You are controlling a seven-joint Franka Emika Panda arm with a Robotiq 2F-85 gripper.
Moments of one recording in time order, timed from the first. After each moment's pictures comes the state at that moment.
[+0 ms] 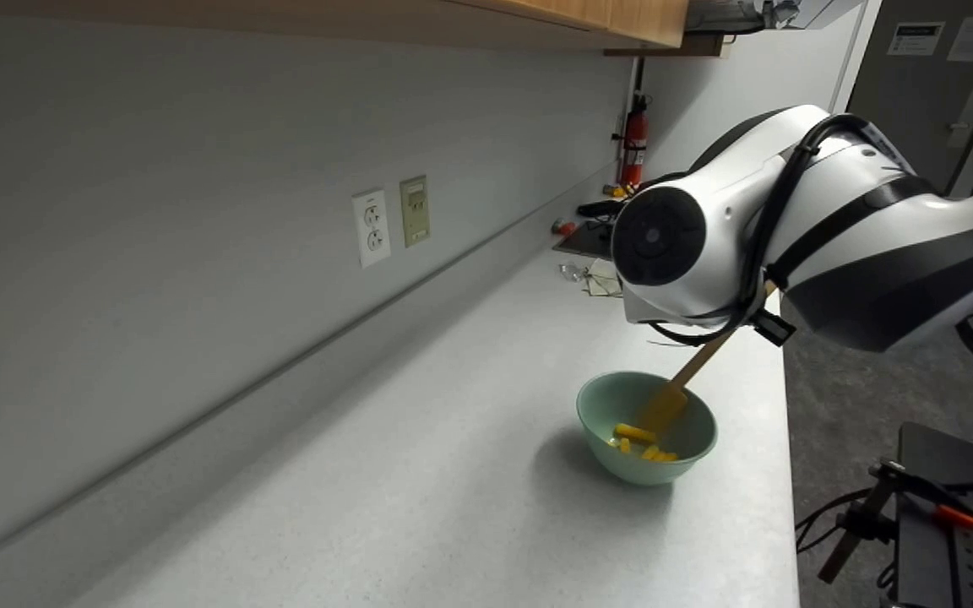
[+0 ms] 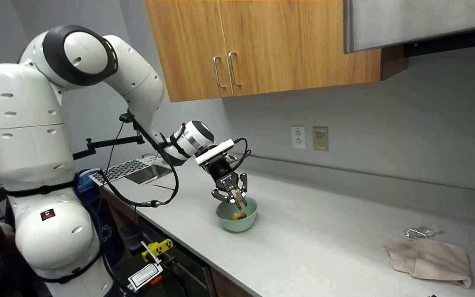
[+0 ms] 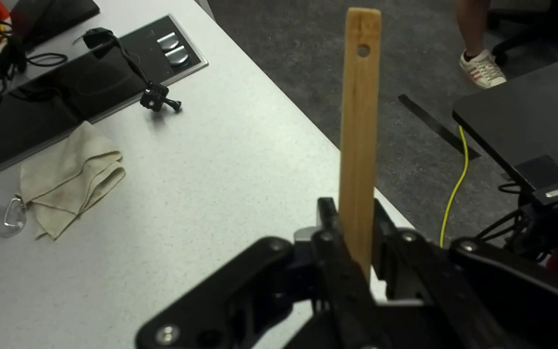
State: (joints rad) arm 0.17 0.14 0.20 -2.32 -0.92 1.70 -0.27
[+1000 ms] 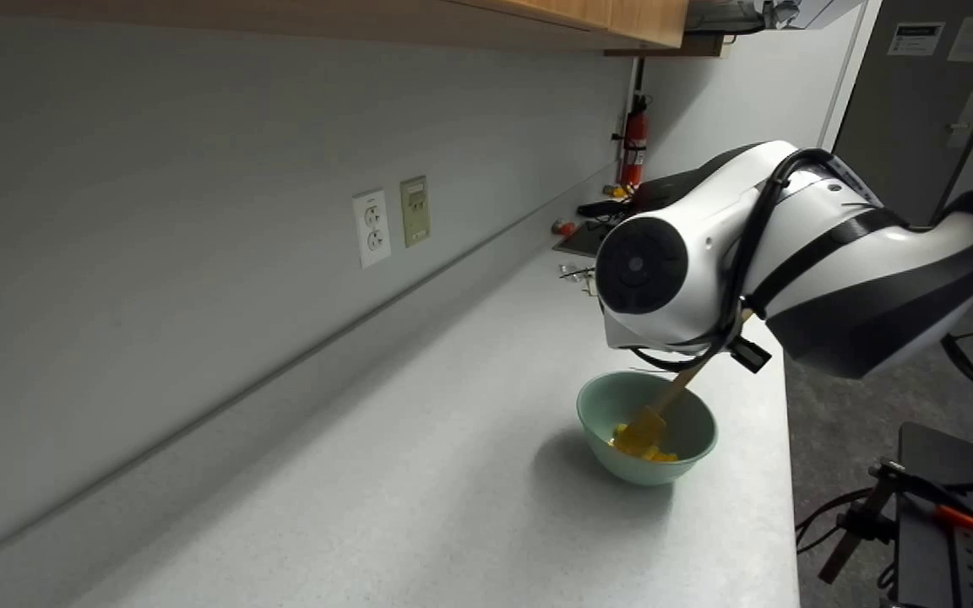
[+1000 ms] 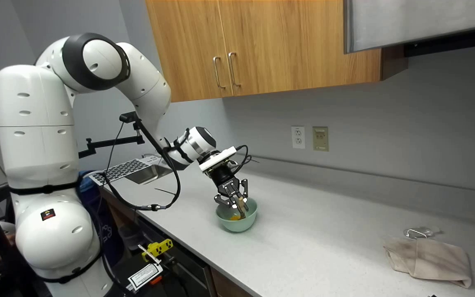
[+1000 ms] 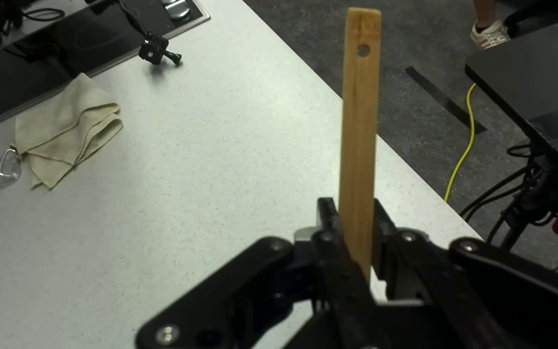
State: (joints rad) arm 0.17 0.22 0.20 -2.29 -0.93 1.78 -0.25
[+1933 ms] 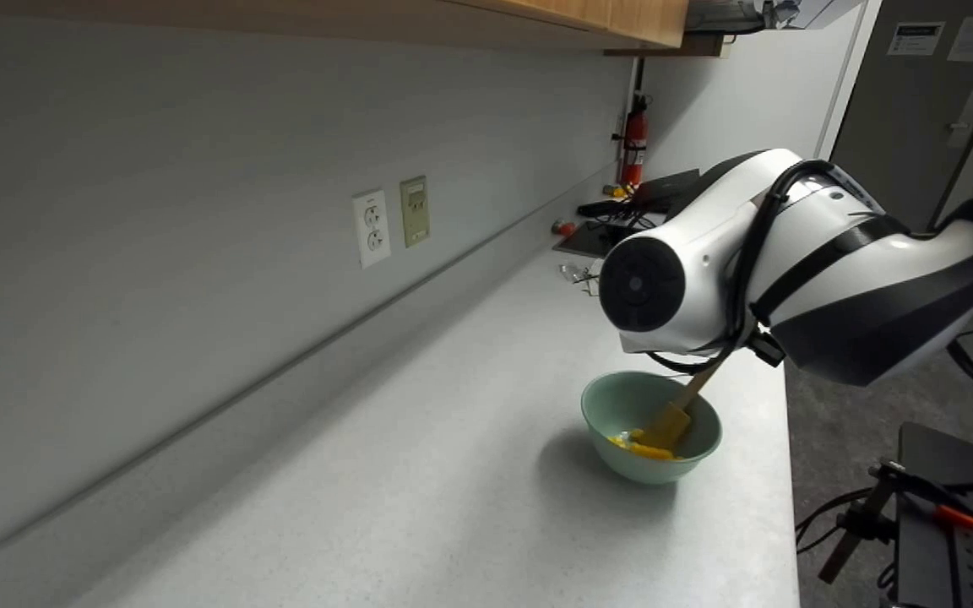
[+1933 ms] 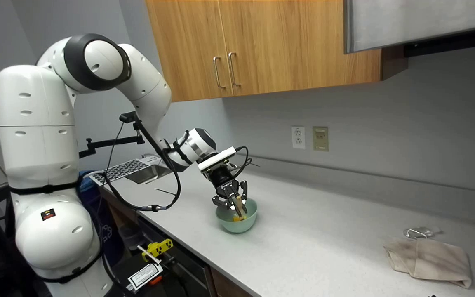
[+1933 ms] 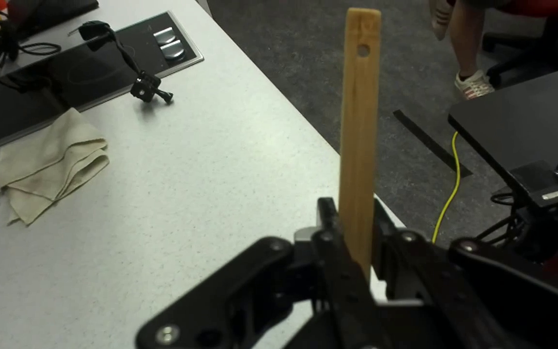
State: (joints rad) arm 0.17 0.22 0.20 -2.31 -0.94 1.69 -0.27
